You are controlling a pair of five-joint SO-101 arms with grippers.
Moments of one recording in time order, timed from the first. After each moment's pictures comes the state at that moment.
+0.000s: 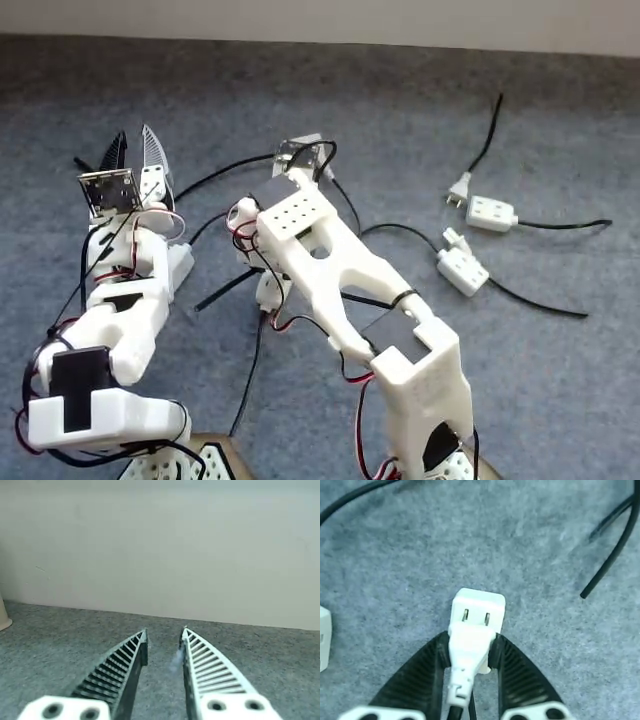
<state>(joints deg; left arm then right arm) -16.1 -3.5 63.3 -53.4 0.8 -42.5 24.7 -11.7 79.1 -45.4</state>
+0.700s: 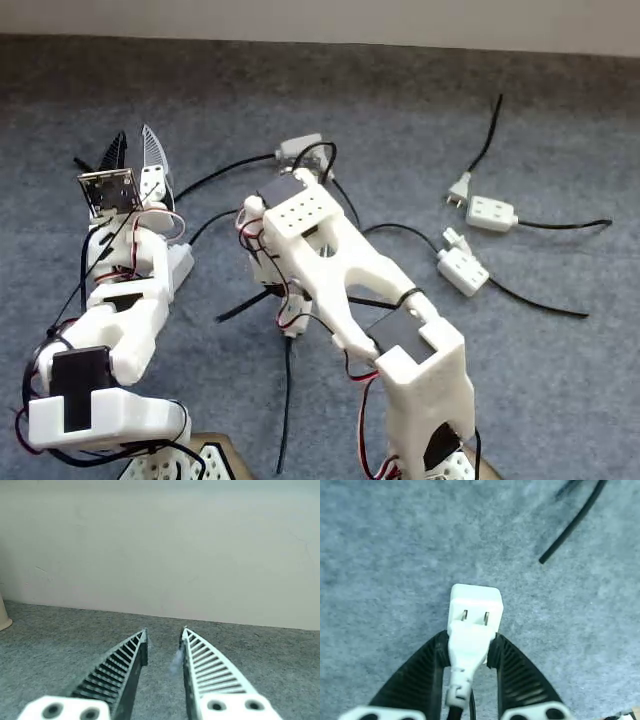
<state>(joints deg) -16.1 -3.5 63.3 -53.4 0.8 -39.6 23.8 -8.9 90.2 -36.4</state>
